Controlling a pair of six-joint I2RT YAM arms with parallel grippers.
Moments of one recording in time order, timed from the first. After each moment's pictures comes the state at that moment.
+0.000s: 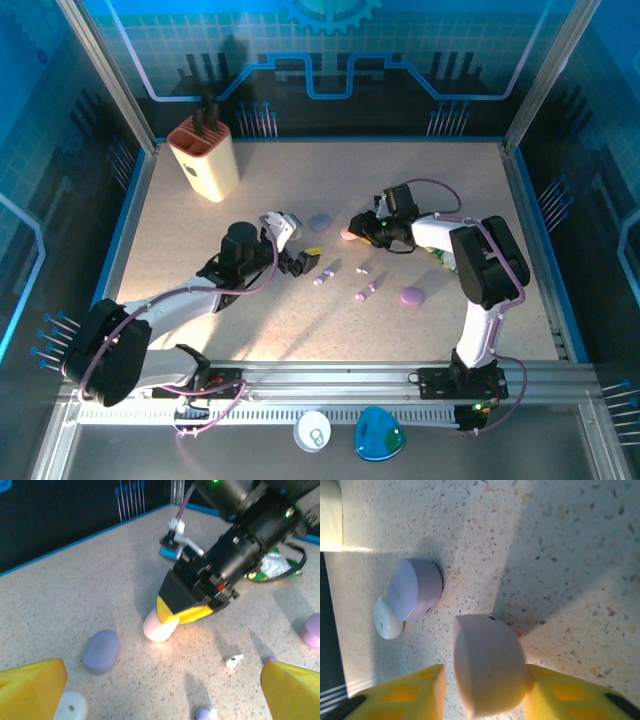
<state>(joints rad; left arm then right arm) -0.48 1.27 0.54 0.43 0.30 0.10 0.33 1.89 1.04 -0.04 -0.48 0.74</state>
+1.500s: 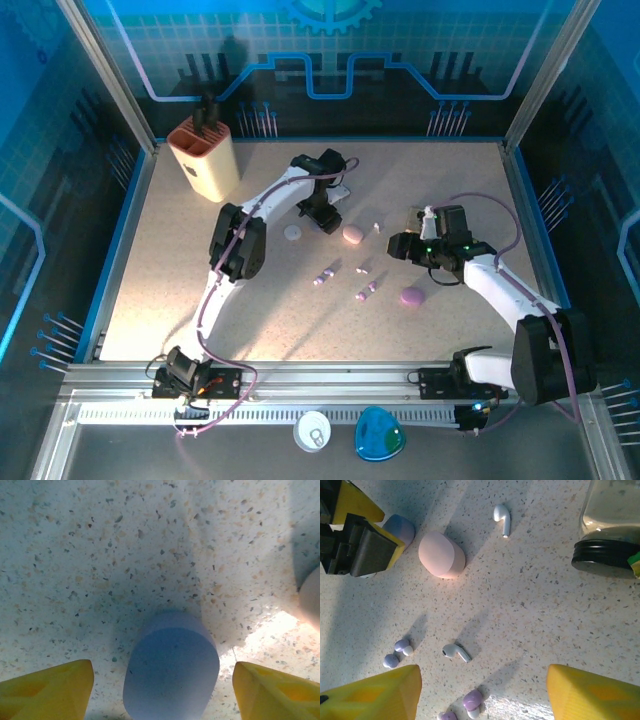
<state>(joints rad) -0.50 2.48 2.24 -1.16 -0.01 0.23 0.17 1.26 0.71 -0.35 -0.37 0.43</state>
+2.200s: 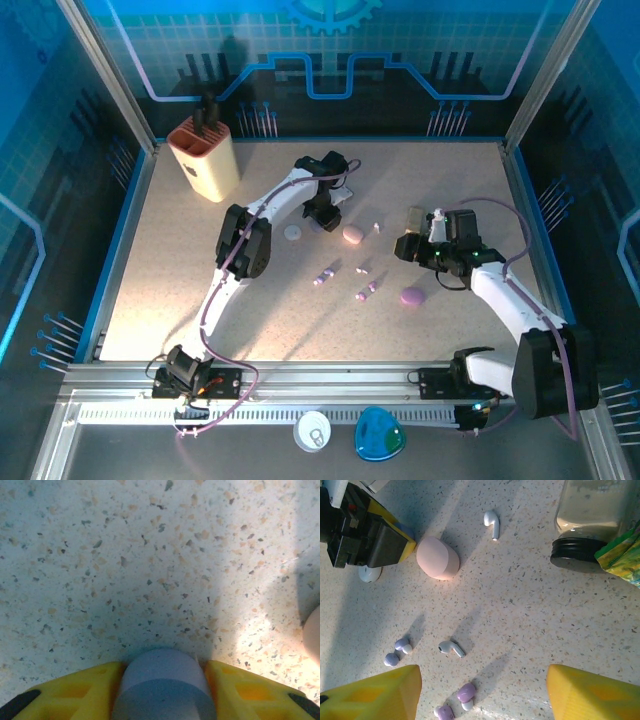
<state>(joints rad) -0.50 2.56 2.32 -1.17 0.03 0.20 0.12 1.19 0.66 -0.35 -0.40 0.42</state>
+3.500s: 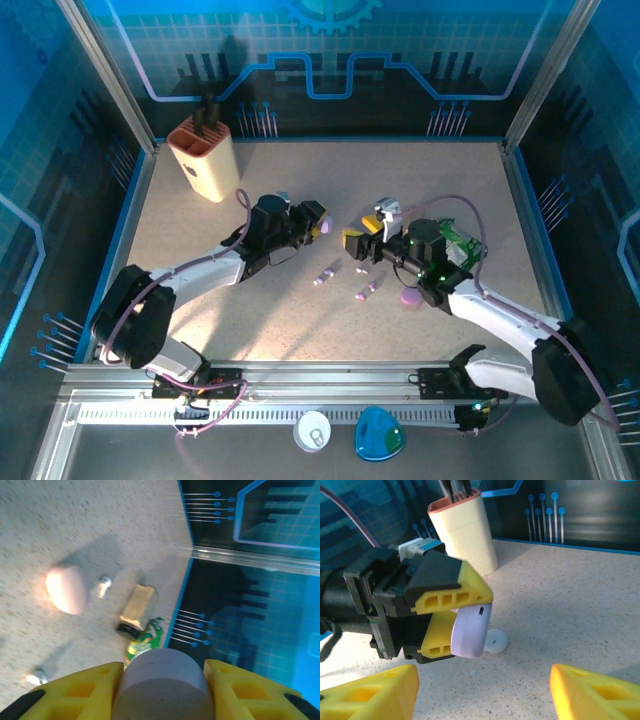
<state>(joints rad) -0.55 1.49 0.82 0.31 0.20 -1.56 0.56 1.17 0.58 0.37 -0.24 0.23</state>
